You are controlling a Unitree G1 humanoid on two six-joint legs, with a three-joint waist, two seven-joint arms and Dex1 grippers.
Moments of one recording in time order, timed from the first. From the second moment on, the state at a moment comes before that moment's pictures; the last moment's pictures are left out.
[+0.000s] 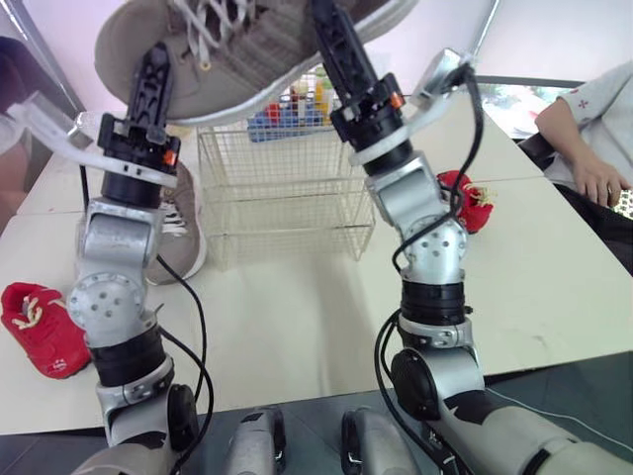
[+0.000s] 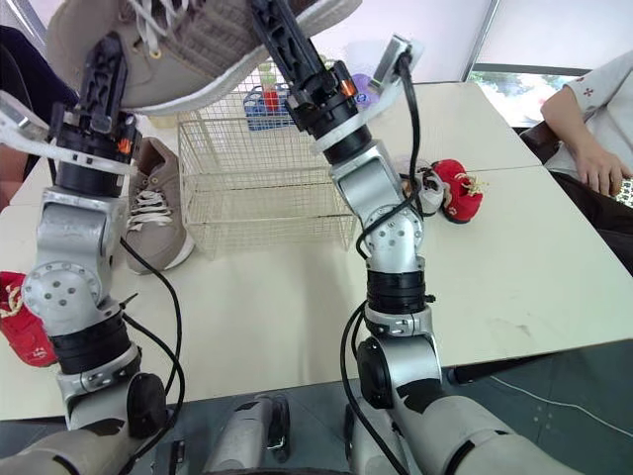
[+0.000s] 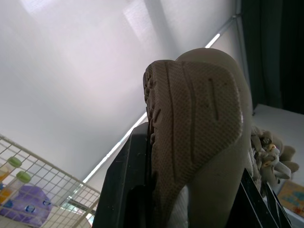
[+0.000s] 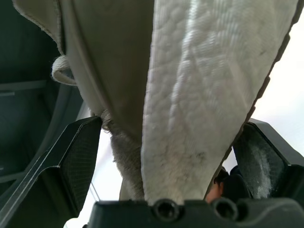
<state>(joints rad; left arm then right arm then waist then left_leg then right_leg) -0.57 0.23 0.41 -0.34 -1.39 0.40 -0.08 -0.95 0.11 -0.17 0.03 1.02 0.40 0.37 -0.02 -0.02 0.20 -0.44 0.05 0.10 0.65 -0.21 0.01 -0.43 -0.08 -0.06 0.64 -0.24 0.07</state>
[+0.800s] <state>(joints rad) -0.40 0.45 0.33 -0.50 -1.24 0.53 -0.06 -1.37 -0.29 -0.28 0.50 0.85 0.24 0.75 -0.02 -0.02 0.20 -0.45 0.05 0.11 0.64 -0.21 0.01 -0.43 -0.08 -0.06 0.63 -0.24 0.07</state>
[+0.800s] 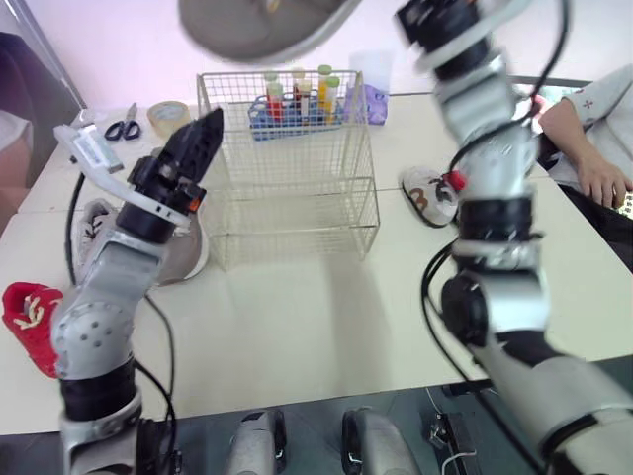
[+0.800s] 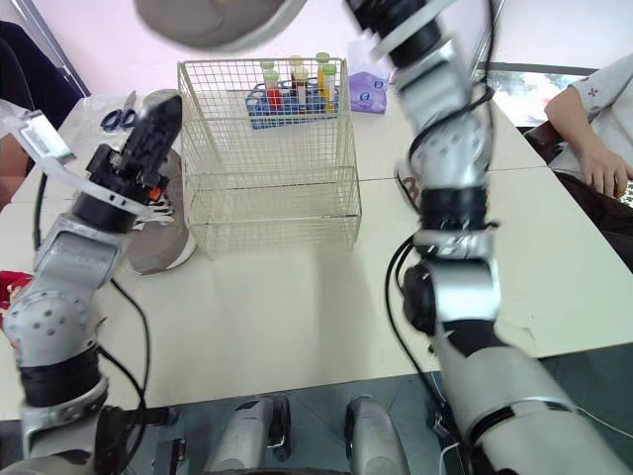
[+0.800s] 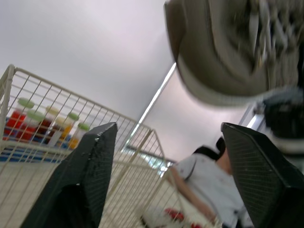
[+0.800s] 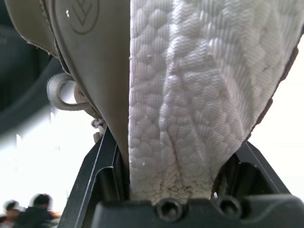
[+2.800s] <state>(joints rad) -0.13 0.67 0.35 -0.67 -1.12 0.62 -0.08 -1.66 -0.38 -0.30 1.36 0.13 -0.07 1.04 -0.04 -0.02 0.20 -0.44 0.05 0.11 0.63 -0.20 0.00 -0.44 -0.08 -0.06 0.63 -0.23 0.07</state>
